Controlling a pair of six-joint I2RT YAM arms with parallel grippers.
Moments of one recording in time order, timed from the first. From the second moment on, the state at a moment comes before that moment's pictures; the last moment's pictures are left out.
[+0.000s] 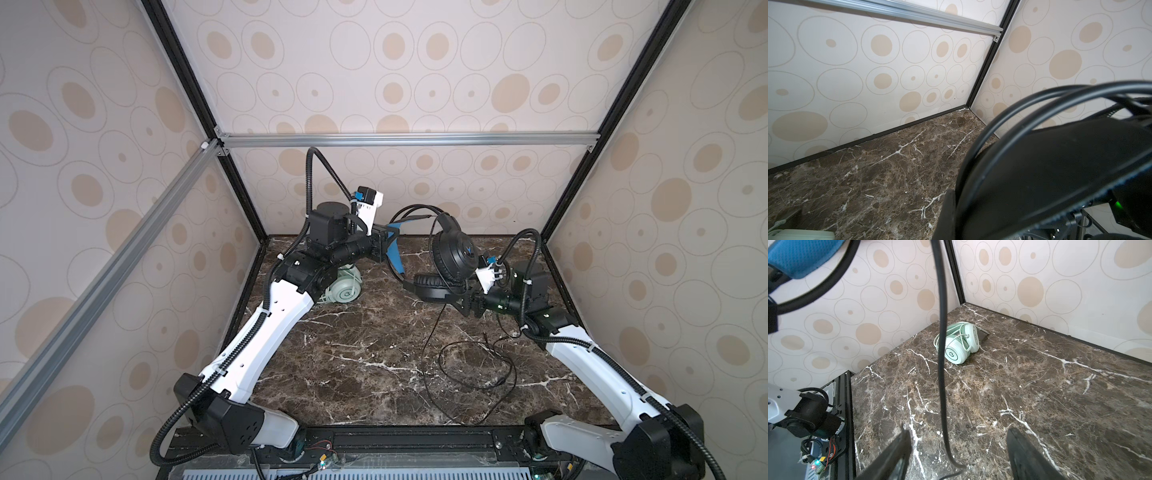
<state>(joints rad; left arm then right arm) -0.49 1.42 1.58 -0.43 0.34 -0.25 0.29 1.16 0.87 -0.09 -0.69 0.01</state>
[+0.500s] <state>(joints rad) -0.49 1.43 1.61 -0.43 0.32 -0.25 0.31 1.36 0.82 0.16 -0.66 0.13</state>
